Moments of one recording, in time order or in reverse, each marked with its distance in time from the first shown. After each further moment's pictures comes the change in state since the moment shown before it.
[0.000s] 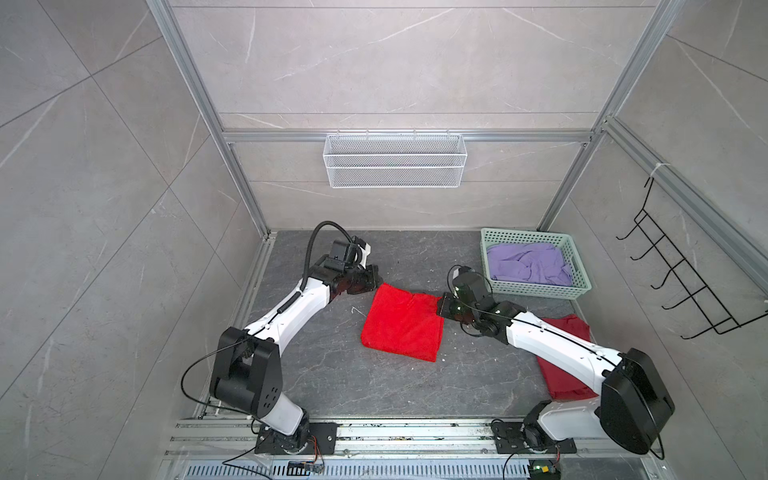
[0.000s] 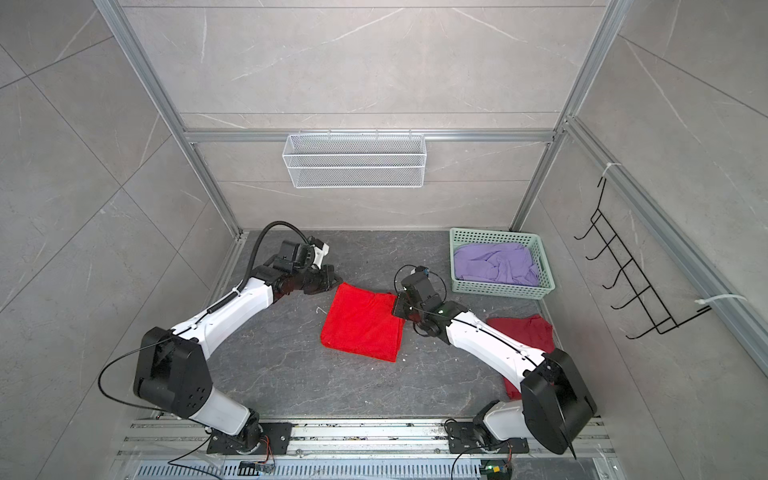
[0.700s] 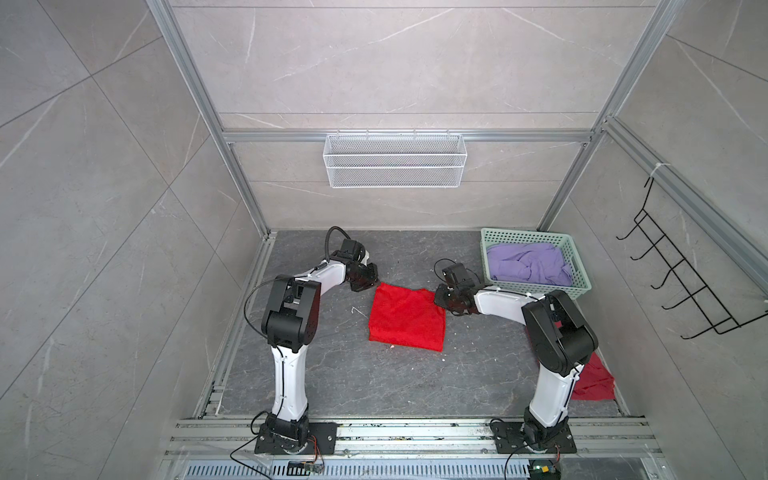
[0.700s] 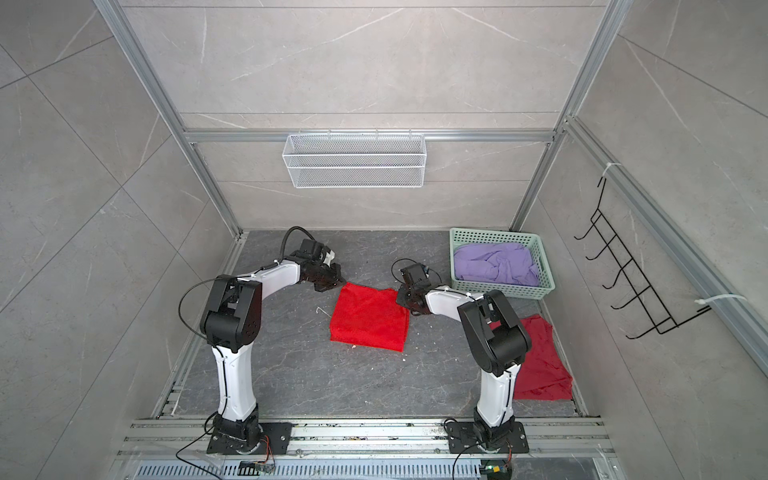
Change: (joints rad) left arm 0.090 0.459 0.180 0.065 0.043 -0.027; right arm -0.143 0.443 0.150 0.114 -0.032 -0.011
